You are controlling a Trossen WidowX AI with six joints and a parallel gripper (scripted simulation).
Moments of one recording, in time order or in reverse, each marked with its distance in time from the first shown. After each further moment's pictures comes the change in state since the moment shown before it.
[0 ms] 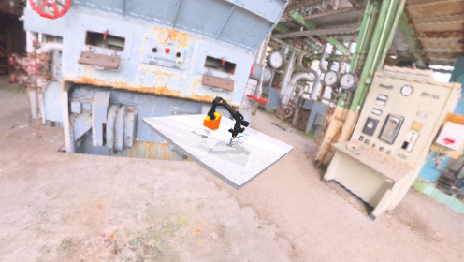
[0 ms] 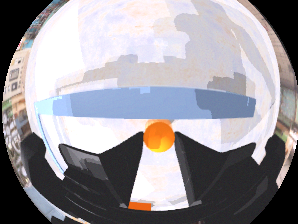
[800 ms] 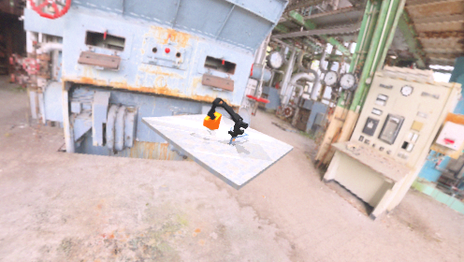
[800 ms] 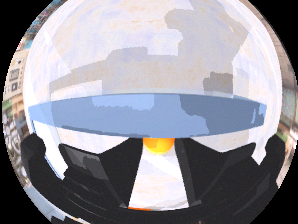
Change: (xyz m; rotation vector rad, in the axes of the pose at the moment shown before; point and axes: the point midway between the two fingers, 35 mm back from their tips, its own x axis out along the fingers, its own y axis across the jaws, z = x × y) arm 0.021 0.000 0.002 -0.001 -0.011 -0.002
